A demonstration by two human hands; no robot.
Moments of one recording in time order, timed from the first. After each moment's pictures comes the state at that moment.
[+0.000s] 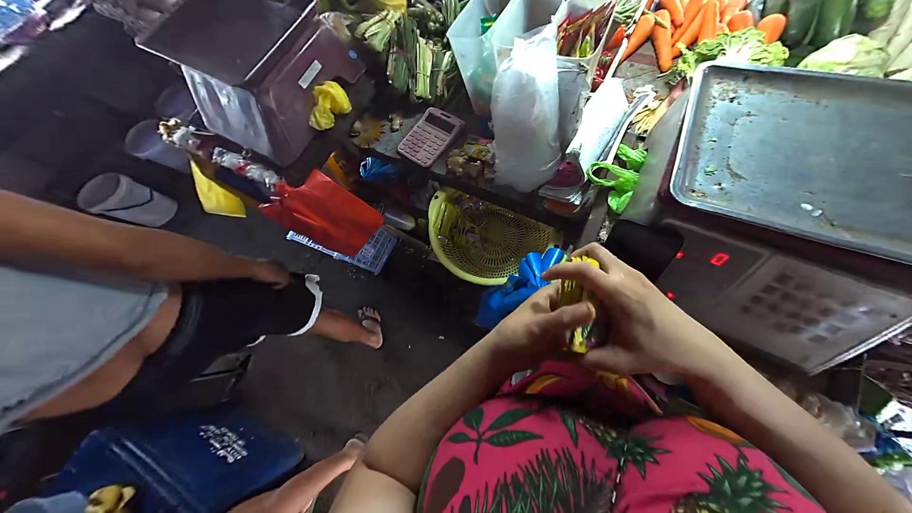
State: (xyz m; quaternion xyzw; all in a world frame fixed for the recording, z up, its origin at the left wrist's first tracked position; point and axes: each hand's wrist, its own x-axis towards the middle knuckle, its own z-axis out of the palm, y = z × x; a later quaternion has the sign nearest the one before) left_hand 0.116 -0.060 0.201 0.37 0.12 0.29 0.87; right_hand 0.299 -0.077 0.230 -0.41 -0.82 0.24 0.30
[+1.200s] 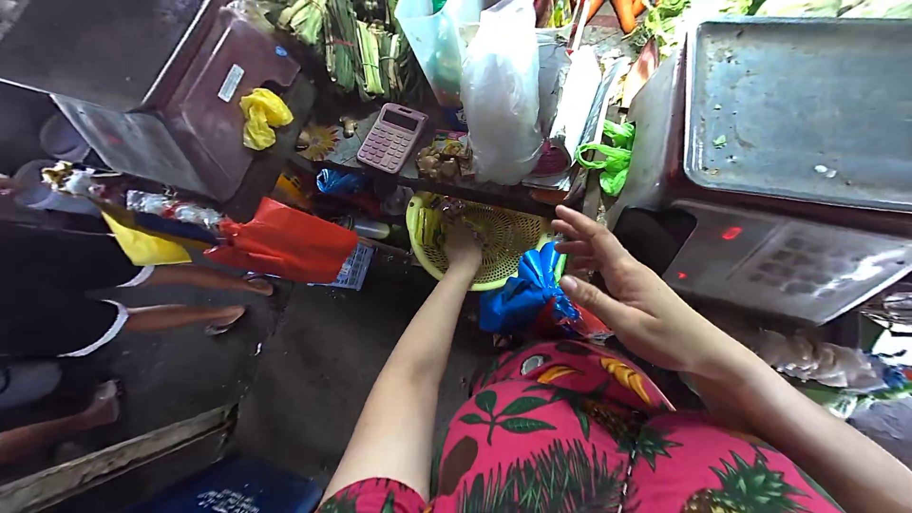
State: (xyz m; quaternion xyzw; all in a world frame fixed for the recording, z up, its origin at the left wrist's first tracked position) left_hand 0.090 0.112 0.040 0.70 0.67 -0.05 0.25; right_hand 0.262 -0.070 0.241 -0.54 -0.61 0.43 0.38
